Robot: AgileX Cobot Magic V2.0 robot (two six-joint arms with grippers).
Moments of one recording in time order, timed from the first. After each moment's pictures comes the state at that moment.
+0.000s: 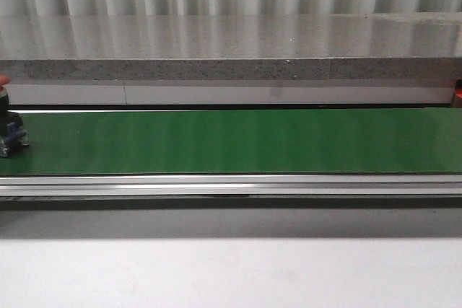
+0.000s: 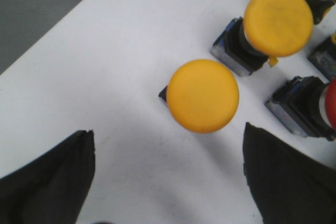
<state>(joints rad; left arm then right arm) 0.56 1.56 -0.91 0.00 0.52 -0.19 -0.10 0.65 -0.69 0.22 0.69 -0.17</state>
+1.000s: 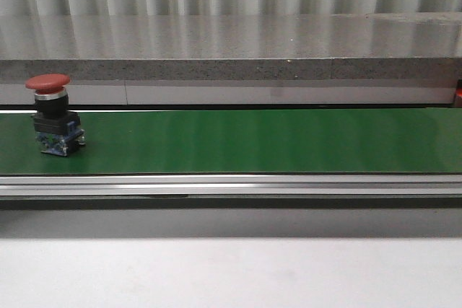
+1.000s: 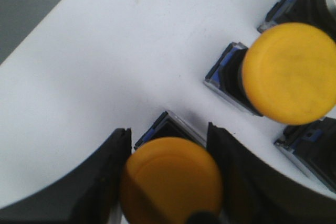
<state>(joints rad) 0.53 1.77 -1.06 0.00 0.53 -0.17 -0.10 0.65 -0.69 0.22 0.69 -0.17</state>
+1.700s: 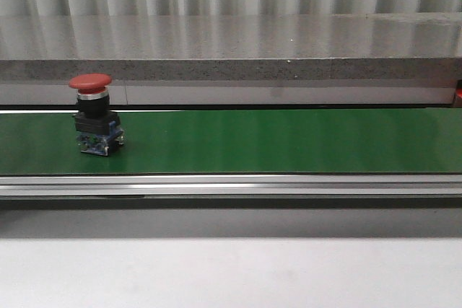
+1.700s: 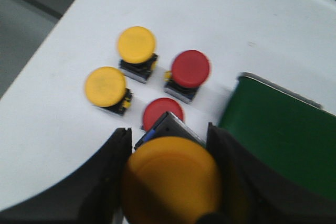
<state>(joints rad) 0.29 1.38 -1.06 0.00 0.66 -0.14 -0.10 0.65 -0.69 0.22 0.69 -0.17</state>
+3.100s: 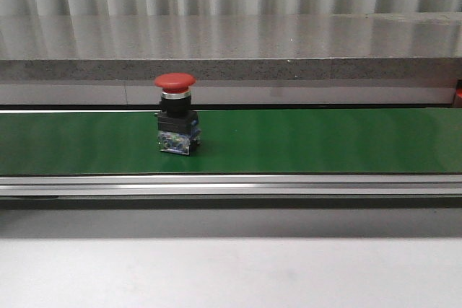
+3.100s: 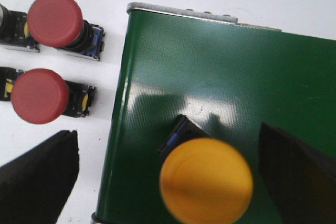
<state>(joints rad) 0.08 1.52 -1.11 -0.02 0.76 -0.03 -0.10 0.65 -0.69 0.22 0.69 -0.17</state>
